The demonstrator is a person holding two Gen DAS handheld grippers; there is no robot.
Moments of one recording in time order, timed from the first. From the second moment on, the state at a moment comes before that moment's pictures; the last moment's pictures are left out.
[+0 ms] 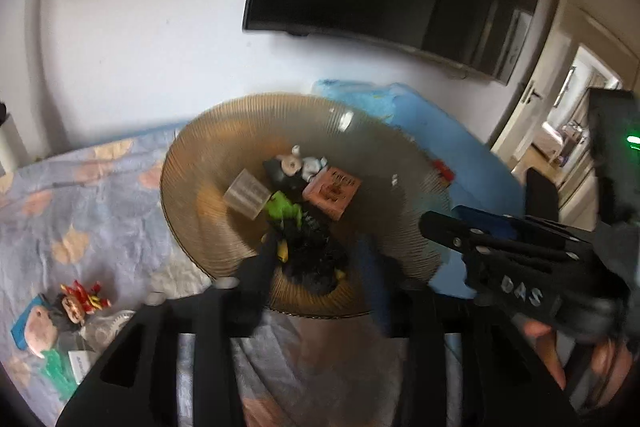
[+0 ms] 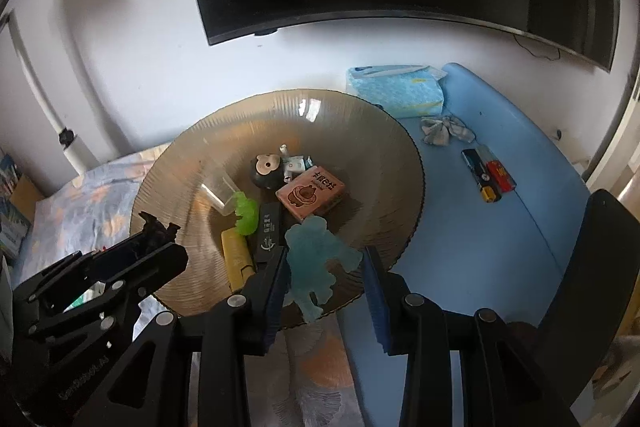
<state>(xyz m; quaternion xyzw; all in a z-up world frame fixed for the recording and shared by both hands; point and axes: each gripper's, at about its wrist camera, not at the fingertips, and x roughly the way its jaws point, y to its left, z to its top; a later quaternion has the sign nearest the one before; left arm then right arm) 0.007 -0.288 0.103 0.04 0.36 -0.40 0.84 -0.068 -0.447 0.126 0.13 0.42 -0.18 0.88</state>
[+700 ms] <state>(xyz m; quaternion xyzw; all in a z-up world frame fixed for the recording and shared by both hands) -0.069 0.039 0.172 -0.13 0.26 -0.13 0.95 -0.088 -0.306 0.194 0.09 0.37 -0.04 0.93</state>
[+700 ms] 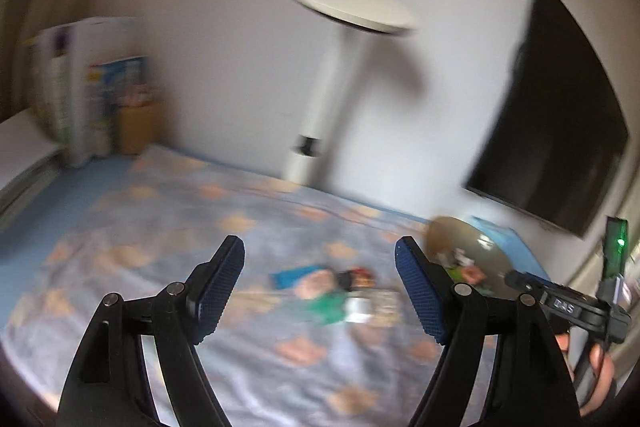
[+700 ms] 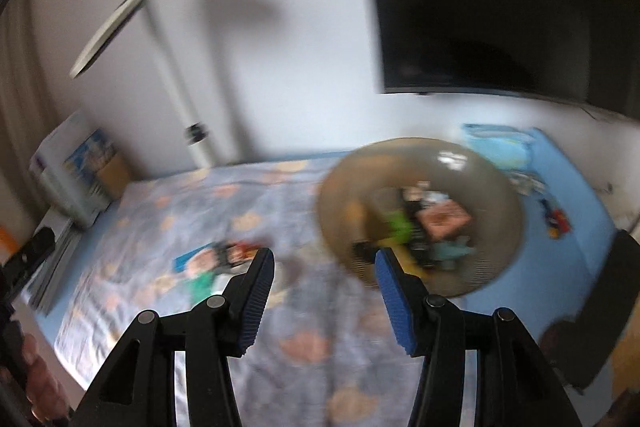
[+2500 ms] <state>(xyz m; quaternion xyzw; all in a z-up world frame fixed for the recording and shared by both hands) 0.108 -0.076 0.016 0.19 0.43 -0.24 0.85 0.046 -0.195 0.030 0.09 0.51 0.03 0.85</state>
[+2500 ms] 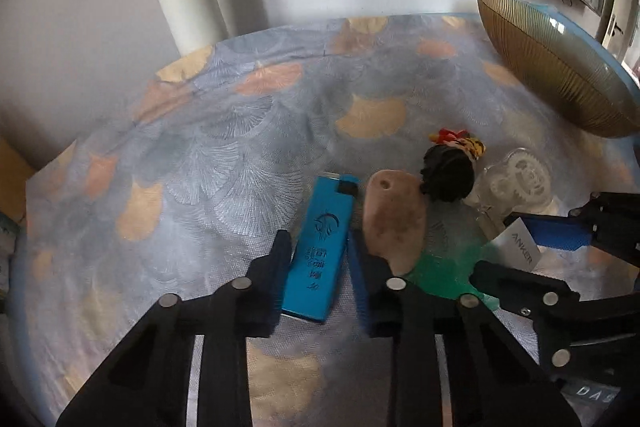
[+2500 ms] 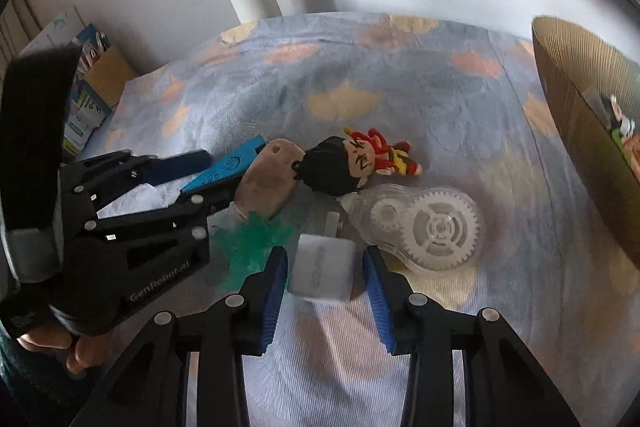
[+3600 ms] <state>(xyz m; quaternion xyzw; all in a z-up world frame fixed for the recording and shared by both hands) -0.054 -0.019 0.009 0.03 0.44 -0.11 0.89 -0.104 -0.219 0.035 -0.01 0.49 0.12 0.86</state>
